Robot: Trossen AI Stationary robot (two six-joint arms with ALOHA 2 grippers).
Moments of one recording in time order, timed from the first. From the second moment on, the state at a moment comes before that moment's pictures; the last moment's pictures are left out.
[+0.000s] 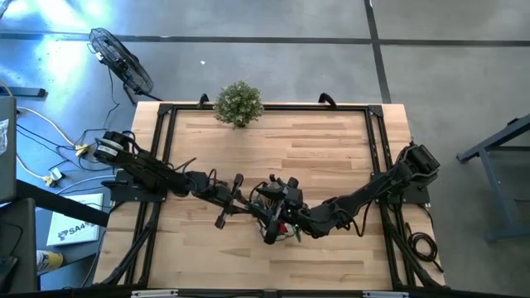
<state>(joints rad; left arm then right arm) -0.25 1.58 0.43 1.23 0.10 0.00 0.50 1.76 1.28 0.58 0.89 0.34</state>
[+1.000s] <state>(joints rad) -0.25 1.70 0.50 1.19 0.06 0.03 0.52 1.76 1.28 0.54 0.88 0.35</state>
